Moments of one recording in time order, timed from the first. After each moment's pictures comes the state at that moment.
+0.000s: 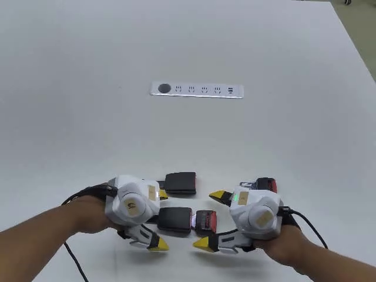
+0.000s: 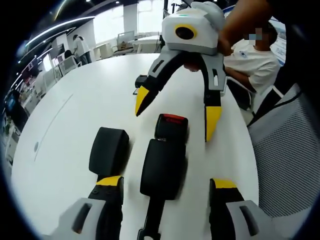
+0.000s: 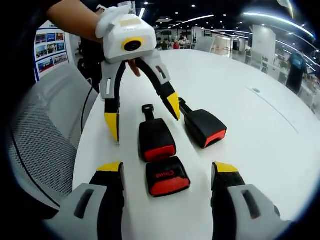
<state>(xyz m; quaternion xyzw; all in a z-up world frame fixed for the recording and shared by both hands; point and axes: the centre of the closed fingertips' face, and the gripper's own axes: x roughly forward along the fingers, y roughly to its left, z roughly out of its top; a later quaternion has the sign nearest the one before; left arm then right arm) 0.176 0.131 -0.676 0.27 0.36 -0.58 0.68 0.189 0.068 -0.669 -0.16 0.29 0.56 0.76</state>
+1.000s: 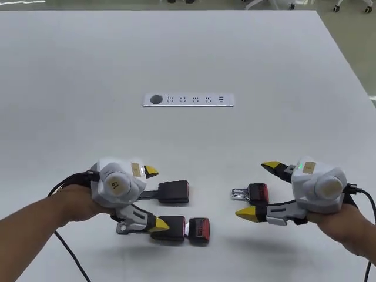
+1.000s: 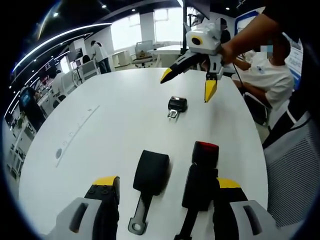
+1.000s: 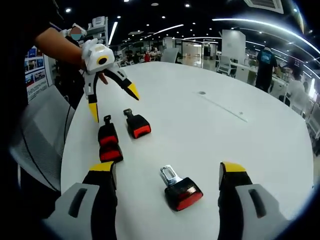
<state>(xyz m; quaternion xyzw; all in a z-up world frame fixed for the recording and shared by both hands) 0.236 0.123 -0.630 0.26 0.32 -0.53 0.74 0.265 -0.054 -0.622 -0.13 0.27 0.47 0.83</state>
